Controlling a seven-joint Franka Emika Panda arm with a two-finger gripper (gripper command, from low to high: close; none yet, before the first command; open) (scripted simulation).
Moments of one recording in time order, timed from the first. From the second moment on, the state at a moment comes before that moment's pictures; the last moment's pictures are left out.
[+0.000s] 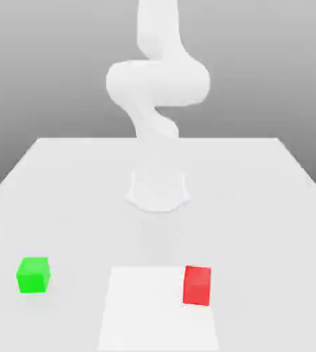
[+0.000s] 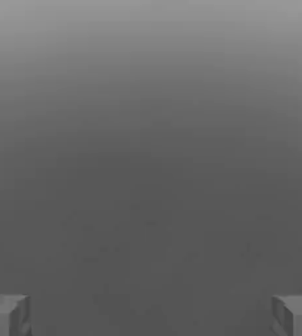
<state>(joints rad) 0.03 -0.72 -0.03 -2.34 0.06 2.34 0.79</state>
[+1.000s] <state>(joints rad) 0.19 0.09 0.00 -2.75 -0.01 2.85 1.14</state>
